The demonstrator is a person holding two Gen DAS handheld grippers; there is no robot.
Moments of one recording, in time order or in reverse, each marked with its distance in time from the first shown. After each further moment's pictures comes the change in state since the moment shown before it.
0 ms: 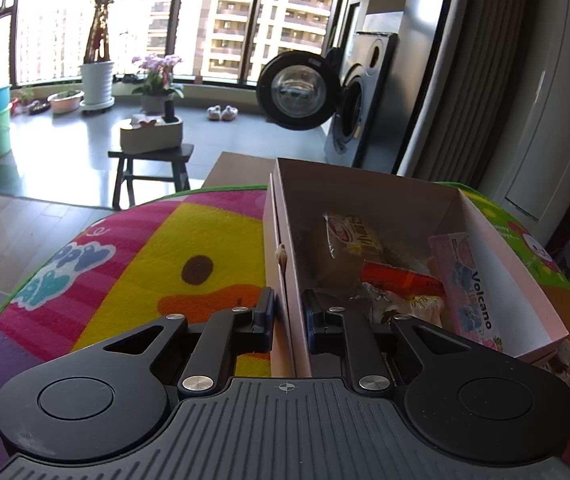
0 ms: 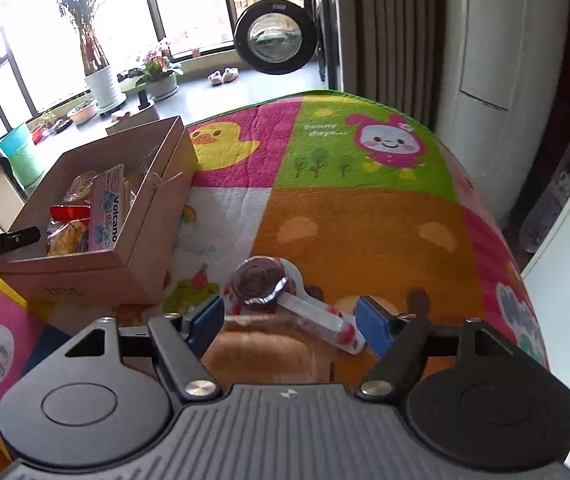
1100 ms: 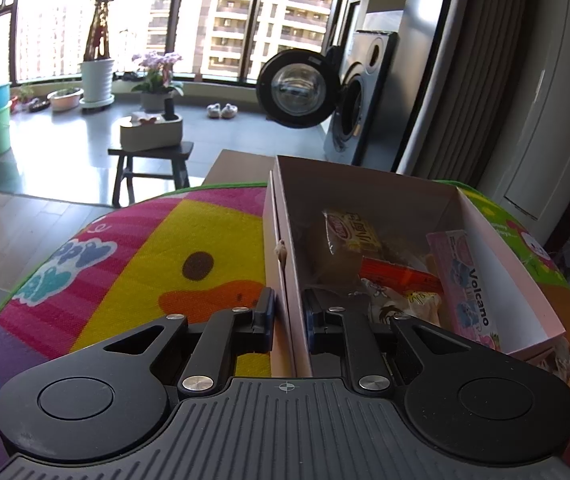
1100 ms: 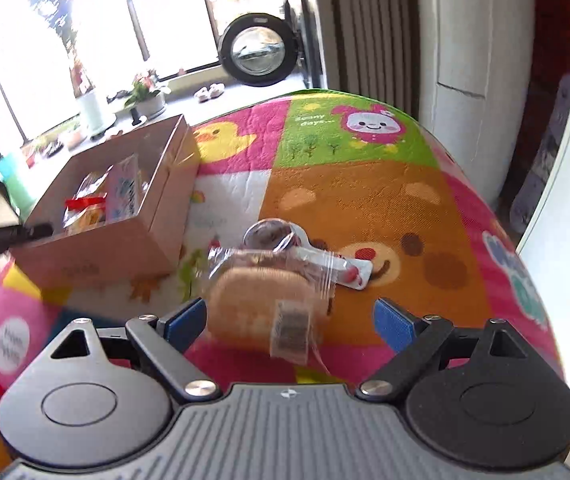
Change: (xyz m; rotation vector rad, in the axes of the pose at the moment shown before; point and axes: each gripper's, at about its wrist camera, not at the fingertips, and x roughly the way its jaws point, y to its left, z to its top) left arm -0.003 0.000 -0.001 0.001 0.007 0.001; right arm -0.016 0.007 -0.031 0.092 -0.044 -0.013
